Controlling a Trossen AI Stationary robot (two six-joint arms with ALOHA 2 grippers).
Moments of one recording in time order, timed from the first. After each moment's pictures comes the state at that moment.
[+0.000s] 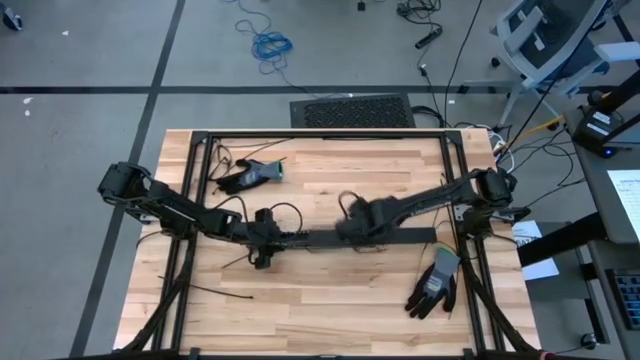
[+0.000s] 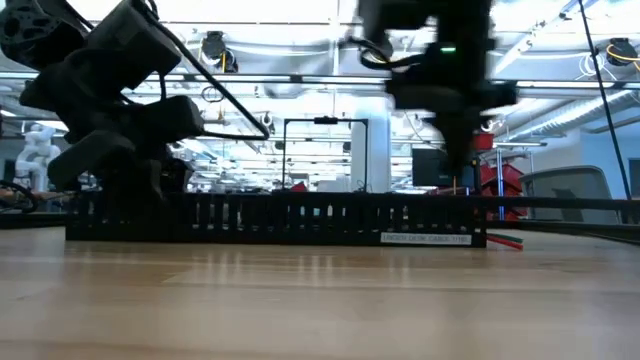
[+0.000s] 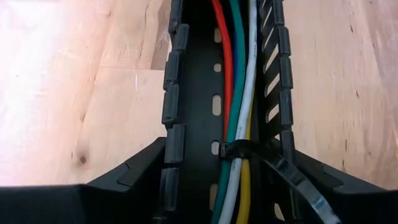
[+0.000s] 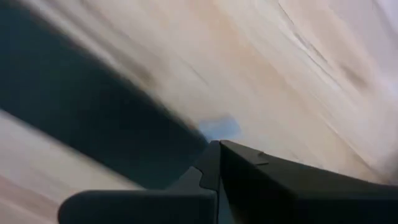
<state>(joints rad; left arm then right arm) -0.20 1.43 0.39 0.19 -0.15 -0.18 0.16 1.83 1.38 -1.18 0.28 1.05</state>
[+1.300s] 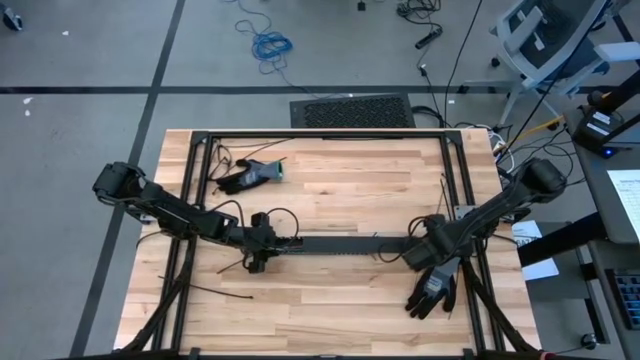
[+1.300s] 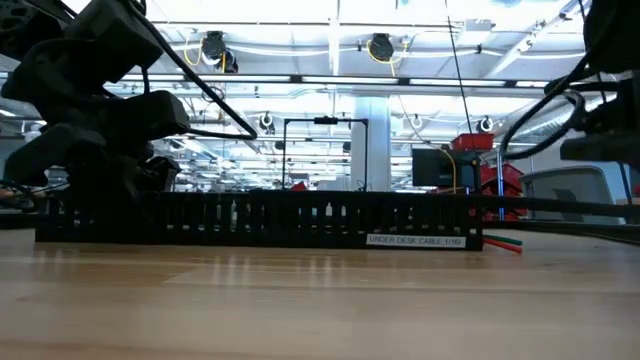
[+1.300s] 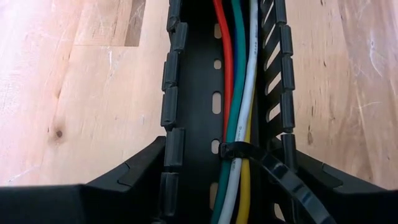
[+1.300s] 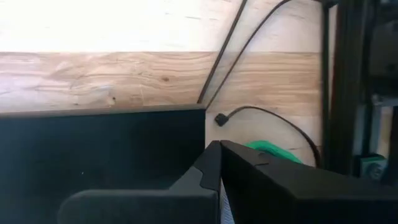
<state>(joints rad) -0.28 1.44 0.39 0.10 -0.14 -0.23 0.50 1.38 0.69 -1.10 0.08 2.12</state>
